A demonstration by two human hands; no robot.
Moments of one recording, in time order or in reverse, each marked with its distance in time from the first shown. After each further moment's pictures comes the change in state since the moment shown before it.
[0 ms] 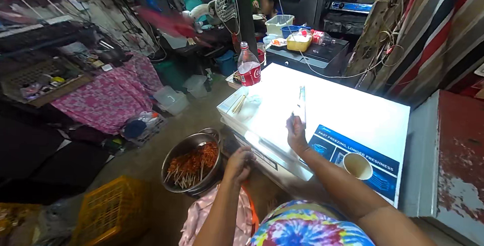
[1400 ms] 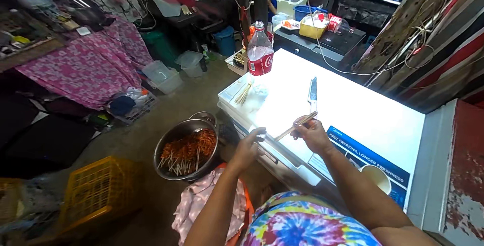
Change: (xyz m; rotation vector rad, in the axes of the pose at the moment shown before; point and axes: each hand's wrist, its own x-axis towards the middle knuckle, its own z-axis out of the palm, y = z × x) left_hand 0.031 0.035 -0.005 0.747 -0.469 0.386; right_hand 0.025 -0.041 -0.014 0.370 -0.248 0.514
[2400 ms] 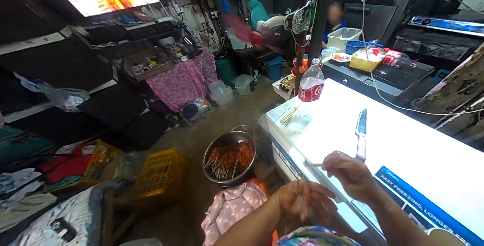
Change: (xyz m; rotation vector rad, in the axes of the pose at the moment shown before) left_hand -0.025 -0.034 0.034 -0.999 -0.813 0.161; right_hand -0.015 -0.022 0.030 -0.294 -0.564 -0.761
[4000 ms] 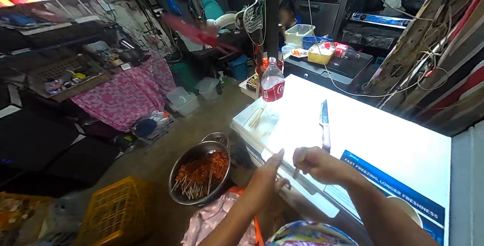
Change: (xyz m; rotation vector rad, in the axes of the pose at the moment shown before) left_hand 0.023 0.066 0.042 1.672 0.624 -0.095; right_hand 0.028 -0.032 -0.030 -0.045 -0.338 0.615
